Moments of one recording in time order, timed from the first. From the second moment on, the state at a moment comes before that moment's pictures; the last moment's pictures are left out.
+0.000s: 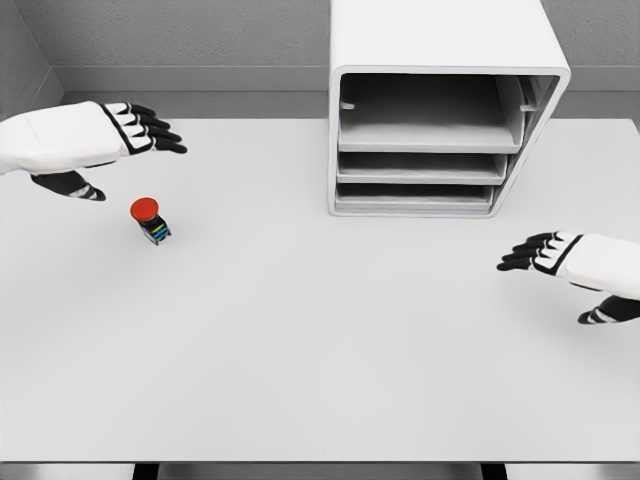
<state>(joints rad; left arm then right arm) -0.82 1.07 -0.77 -1.57 -0.28 -0.61 -0.39 0.03 -1.07 0.06 -1.76 0.16 -0.61 0.61</state>
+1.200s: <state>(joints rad) -0.82 0.96 -0.94 -1.38 -0.33 -0.61 -0.47 -0.62 -0.84 0.47 -1.73 0.21 -0.58 0.61</state>
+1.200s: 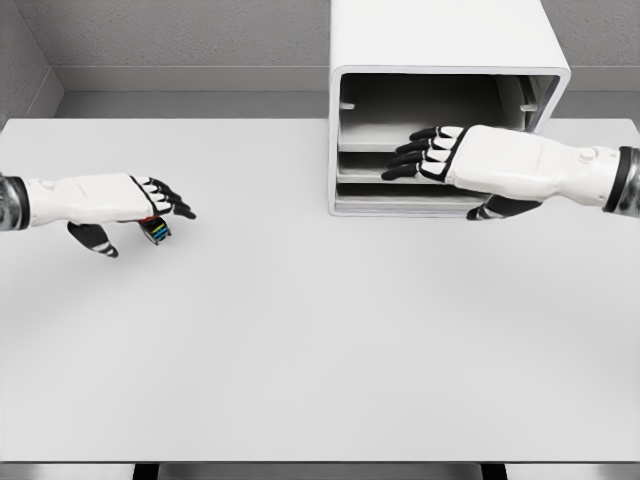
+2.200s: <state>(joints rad) -0.86 0.86 -0.94 -1.18 -0.36 -0.61 -0.48 -0.81 -0.68 0.65 -1.37 0.27 -0.38 0.61</state>
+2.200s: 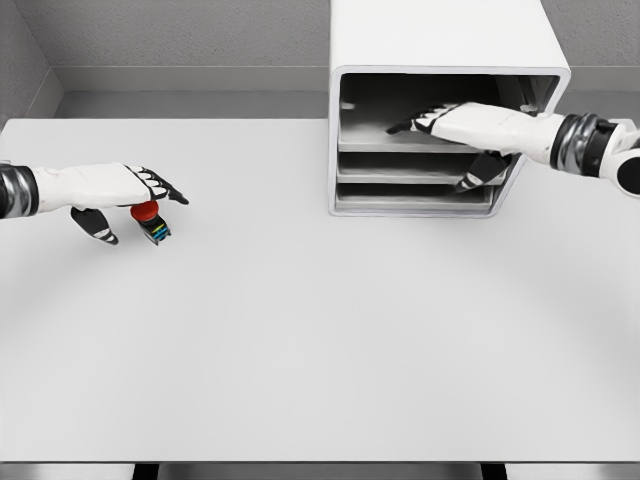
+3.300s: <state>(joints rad) -0.87 0.86 -0.94 -1.19 -0.36 -0.61 -0.48 -0.67 -0.83 0.62 -1.63 0.30 -0.37 0.61</state>
